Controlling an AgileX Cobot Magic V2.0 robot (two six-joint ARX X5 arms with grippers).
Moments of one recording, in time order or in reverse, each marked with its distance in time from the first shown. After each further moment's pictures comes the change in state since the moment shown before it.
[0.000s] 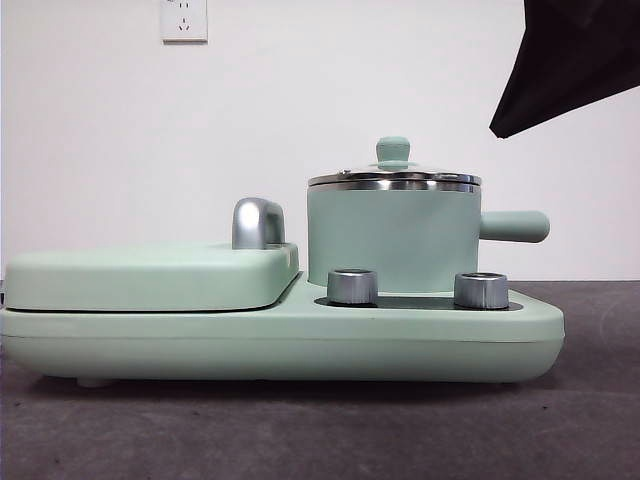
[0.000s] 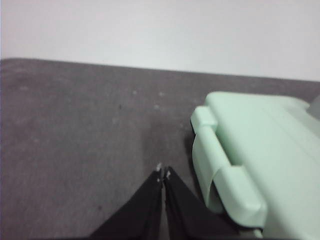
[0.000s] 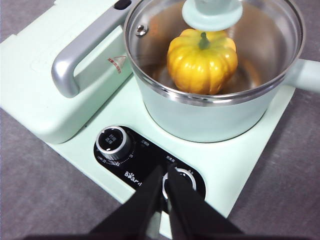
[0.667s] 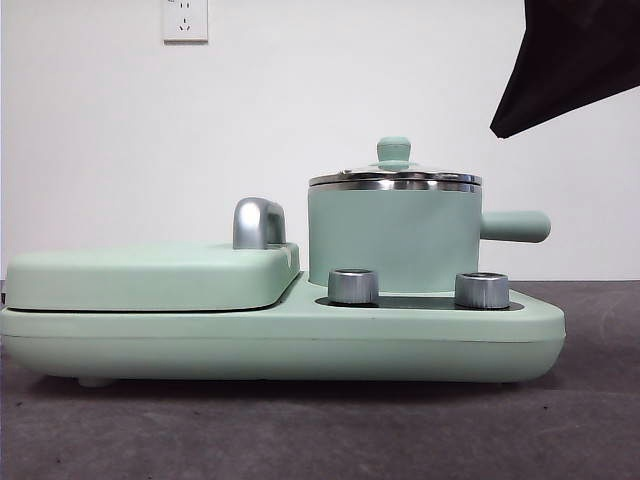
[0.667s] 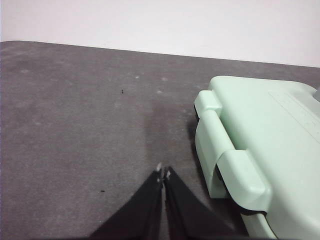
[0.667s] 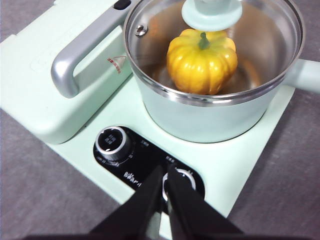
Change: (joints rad) left arm 0.000 -0.001 0.000 -0.039 -0.001 0.000; right arm 0.000 0.000 0.000 0.007 0.010 -0.001
